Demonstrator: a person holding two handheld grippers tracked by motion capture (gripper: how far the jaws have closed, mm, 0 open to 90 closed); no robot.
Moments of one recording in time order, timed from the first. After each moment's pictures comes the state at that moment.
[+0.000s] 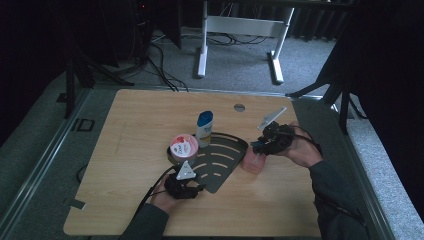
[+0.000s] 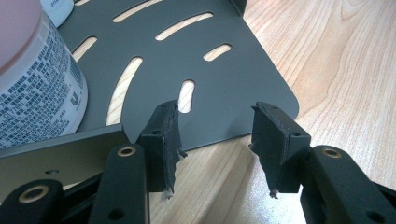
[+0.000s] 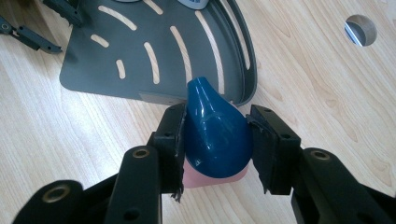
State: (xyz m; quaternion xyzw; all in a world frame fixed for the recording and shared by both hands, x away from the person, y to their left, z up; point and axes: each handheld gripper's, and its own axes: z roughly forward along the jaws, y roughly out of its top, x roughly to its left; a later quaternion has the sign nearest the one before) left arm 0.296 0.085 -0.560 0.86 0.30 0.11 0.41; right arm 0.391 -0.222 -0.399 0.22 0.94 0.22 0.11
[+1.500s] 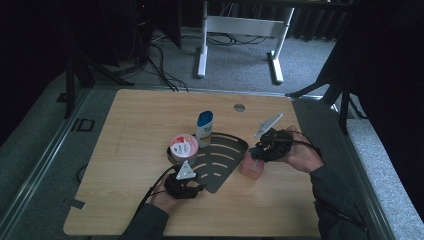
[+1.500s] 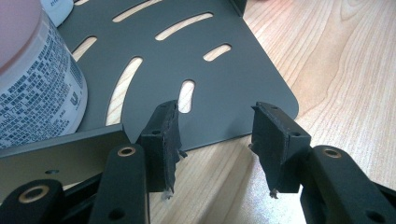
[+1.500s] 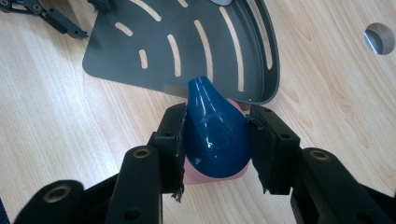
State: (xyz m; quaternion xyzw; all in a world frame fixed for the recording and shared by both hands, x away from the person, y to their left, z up) left arm 0.296 0.085 -0.560 0.86 0.30 0.11 0.41; right arm 0.371 -0.214 -0.398 0.19 0.95 0.20 0.11
